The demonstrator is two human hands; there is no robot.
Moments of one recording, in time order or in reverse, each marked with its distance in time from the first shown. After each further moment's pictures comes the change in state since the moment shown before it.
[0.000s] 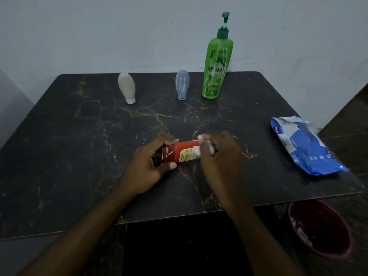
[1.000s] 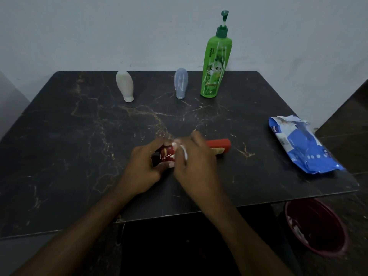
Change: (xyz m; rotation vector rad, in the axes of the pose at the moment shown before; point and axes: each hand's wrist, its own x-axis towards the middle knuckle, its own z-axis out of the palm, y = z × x) left_hand -0.002 -0.002 0.001 0.121 0.045 0.039; right_hand -0.017 -0.035 0.014 -0.046 -0.172 -0.195
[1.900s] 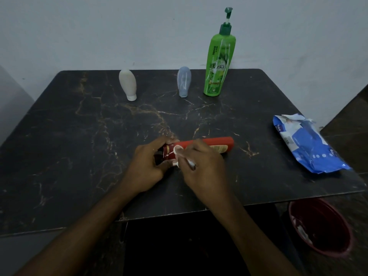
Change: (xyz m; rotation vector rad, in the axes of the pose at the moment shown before) left_hand 0.001 0.002 0.000 -0.047 -0.003 0.016; right_hand -0.011 0.023 0.004 0.128 0.035 -0.137
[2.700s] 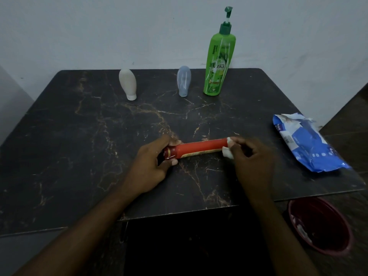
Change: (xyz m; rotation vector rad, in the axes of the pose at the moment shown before) left_hand 0.000 -0.005 0.003 0.152 -0.021 0.039; right_hand -0.003 0.059 -0.055 0.049 0.254 0.518
